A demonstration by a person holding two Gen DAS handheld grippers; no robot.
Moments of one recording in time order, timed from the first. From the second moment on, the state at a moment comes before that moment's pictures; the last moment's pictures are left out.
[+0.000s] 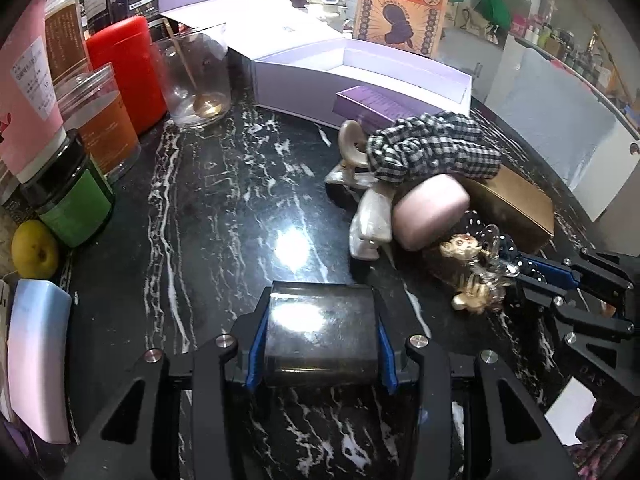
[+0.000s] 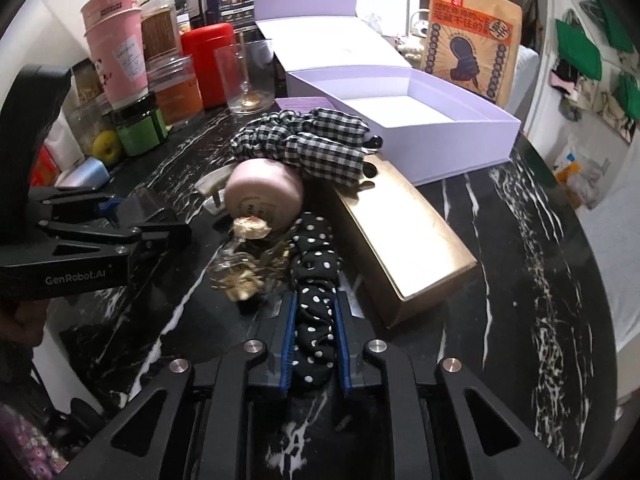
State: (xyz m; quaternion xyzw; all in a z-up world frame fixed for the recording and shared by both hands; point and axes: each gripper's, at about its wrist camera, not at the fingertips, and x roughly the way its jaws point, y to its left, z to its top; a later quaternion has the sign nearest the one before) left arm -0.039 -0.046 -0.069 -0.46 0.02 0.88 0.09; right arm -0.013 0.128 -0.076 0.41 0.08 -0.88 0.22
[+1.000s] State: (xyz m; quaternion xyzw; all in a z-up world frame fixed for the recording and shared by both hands) left arm -0.018 -0.004 -0.023 -0.42 0.03 0.90 0.13; right arm 0.028 0.166 -0.032 0.36 0.04 -0.91 0.22
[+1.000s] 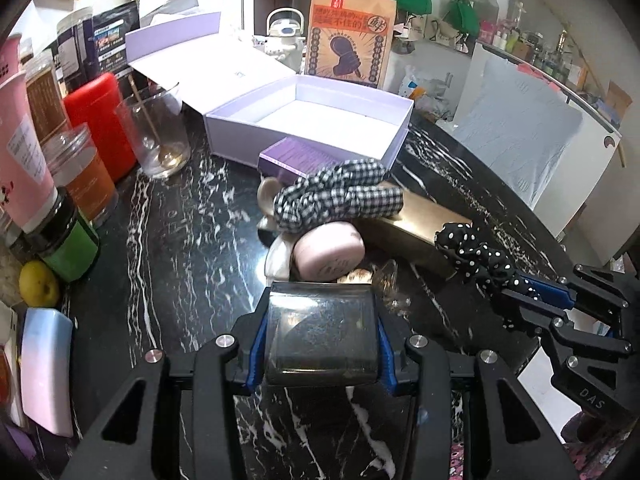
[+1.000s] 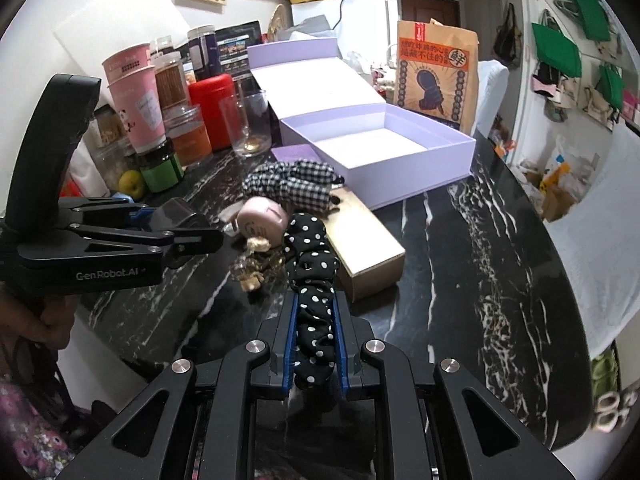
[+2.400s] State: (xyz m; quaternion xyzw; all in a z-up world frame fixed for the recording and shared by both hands) left arm -0.148 0.017 0.054 -0.35 0.06 0.92 0.15; right arm -0.090 0.160 0.042 0.30 0.05 -0.92 0.23
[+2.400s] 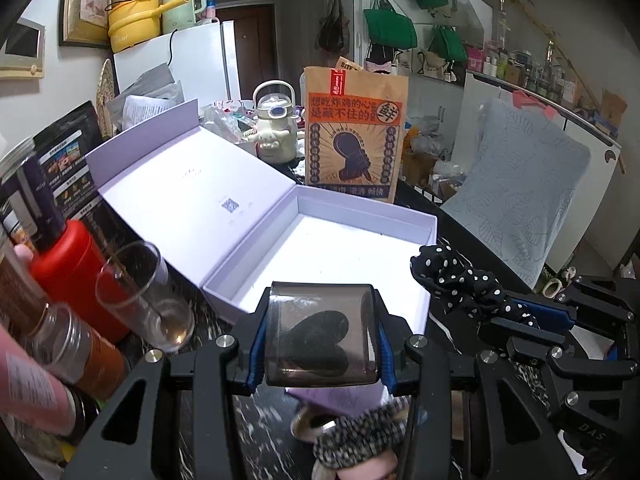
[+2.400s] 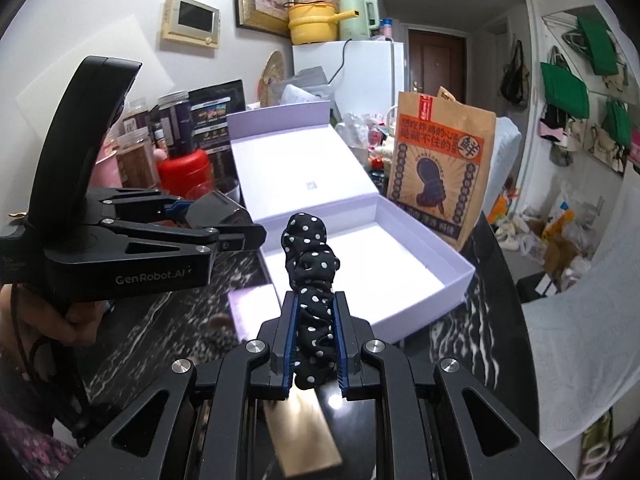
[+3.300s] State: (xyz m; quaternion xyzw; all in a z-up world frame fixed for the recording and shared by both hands) left arm -0.238 0.035 0.064 -0.34 0.08 0.92 0.17; right arm -0.184 0.165 0.051 0.29 0.06 -0.93 0.21
